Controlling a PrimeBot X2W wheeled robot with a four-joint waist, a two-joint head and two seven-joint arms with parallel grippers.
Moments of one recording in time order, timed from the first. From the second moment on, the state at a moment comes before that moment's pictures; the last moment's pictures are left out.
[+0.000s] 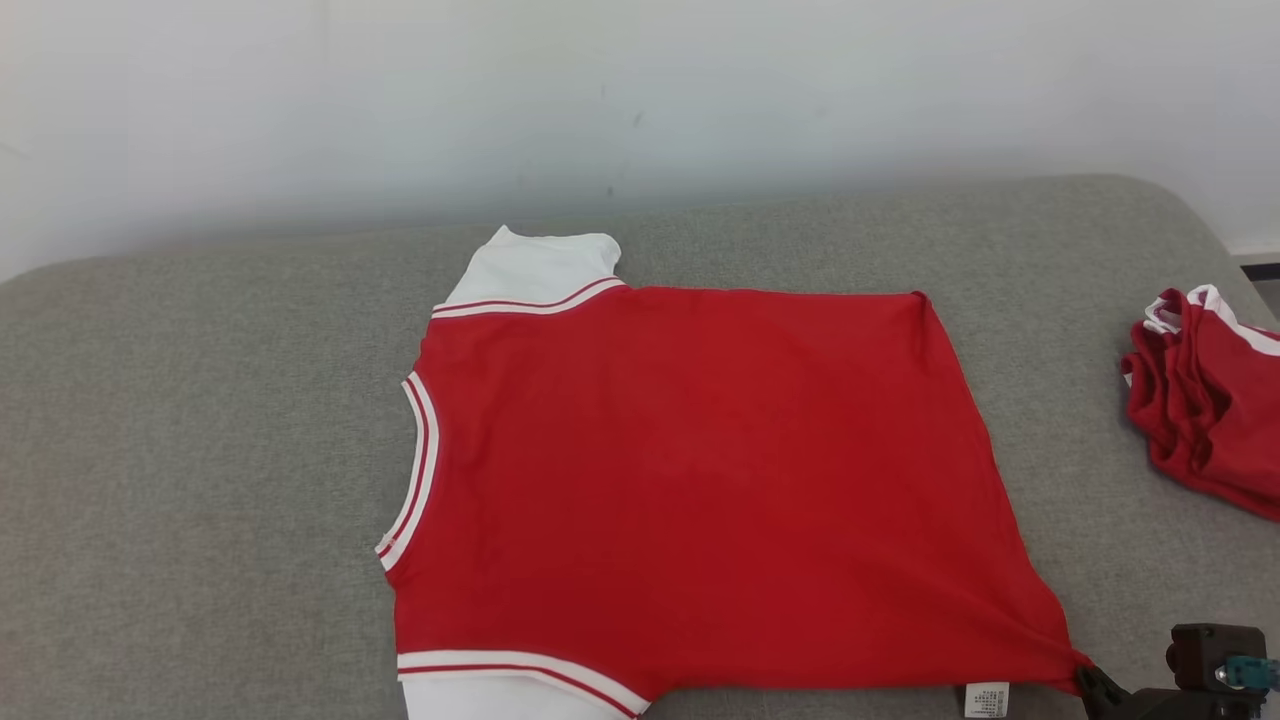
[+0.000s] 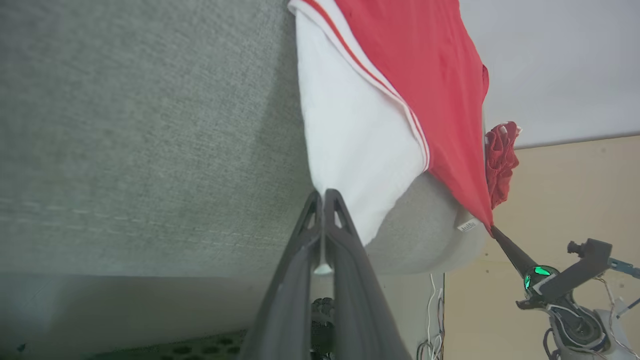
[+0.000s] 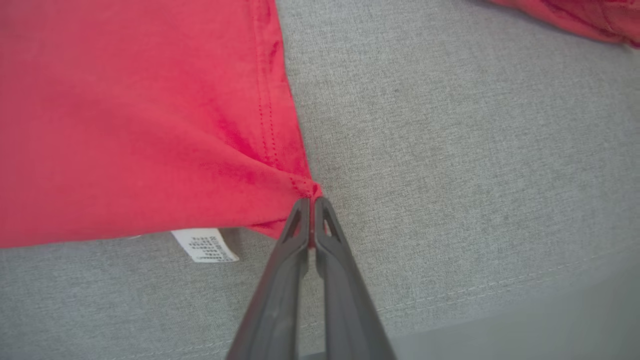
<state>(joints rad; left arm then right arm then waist) 0.26 0.40 -0.34 -0.01 -1.26 -0.08 0.16 0.10 -0.11 -0.18 0.09 0.20 0.13 0.48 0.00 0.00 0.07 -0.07</state>
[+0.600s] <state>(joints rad) 0.24 0.39 -0.29 -0.09 -1.25 -0.10 0.07 0.08 -0.12 -0.18 0.06 0.21 0.13 0.36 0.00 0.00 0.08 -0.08</state>
